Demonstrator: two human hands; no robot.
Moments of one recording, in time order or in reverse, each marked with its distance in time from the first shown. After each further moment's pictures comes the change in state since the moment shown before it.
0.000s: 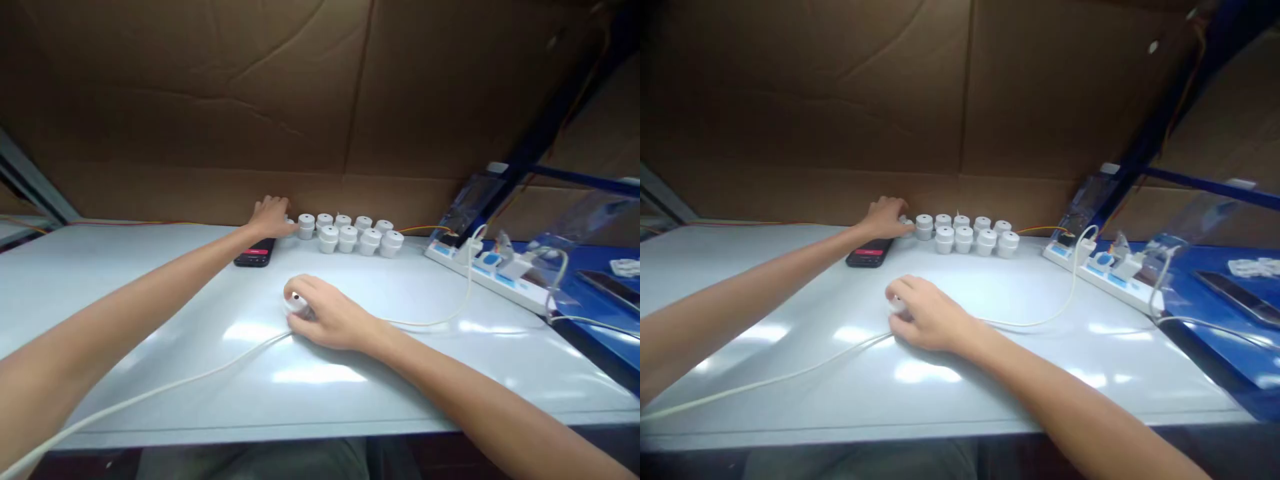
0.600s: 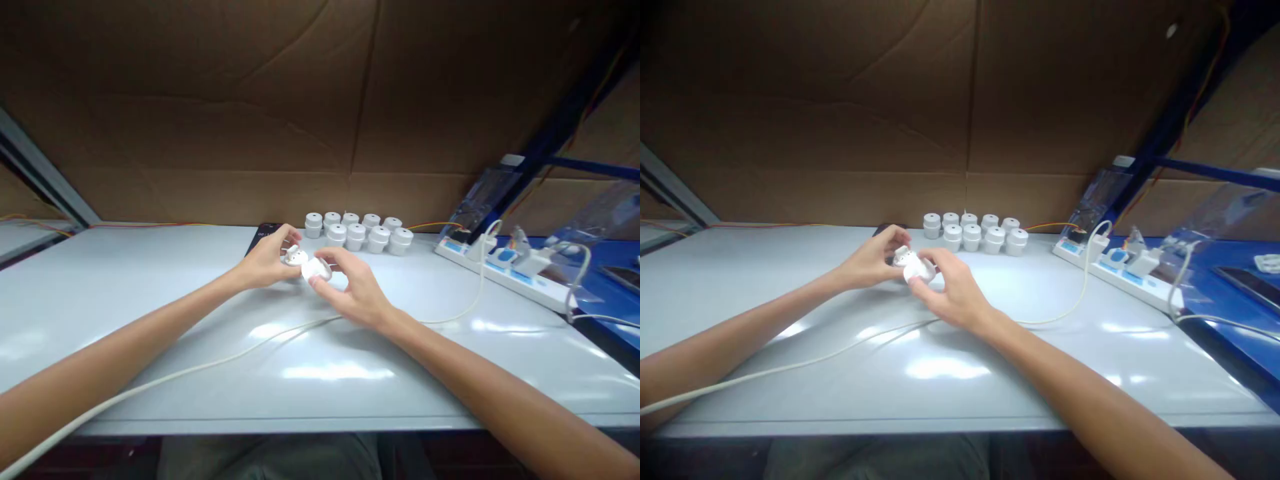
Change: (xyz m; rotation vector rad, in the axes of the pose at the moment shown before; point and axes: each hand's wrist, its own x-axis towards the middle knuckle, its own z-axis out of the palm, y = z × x) left_hand -0.106 0.010 -0.015 -0.659 -0.063 0.146; right_hand 0.005 0.009 -0.009 0.094 0.434 0.082
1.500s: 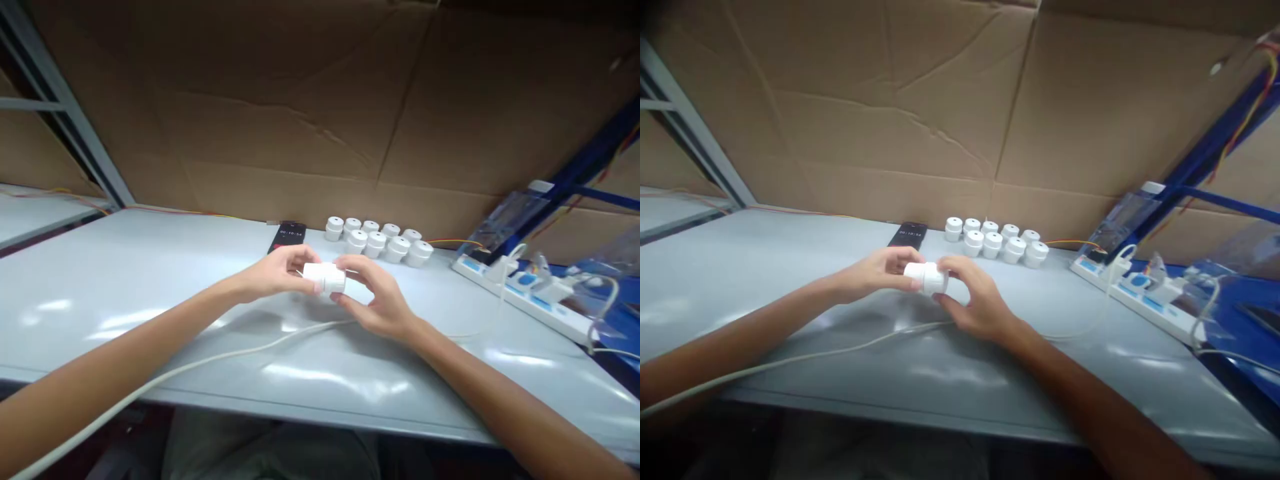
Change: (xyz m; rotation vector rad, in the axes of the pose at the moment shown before) left_hand -0.049 0.019 -0.023 -0.486 -0.242 -0.182; right_hand -0.006 -0.002 0.003 -0.021 -0.082 -0.217
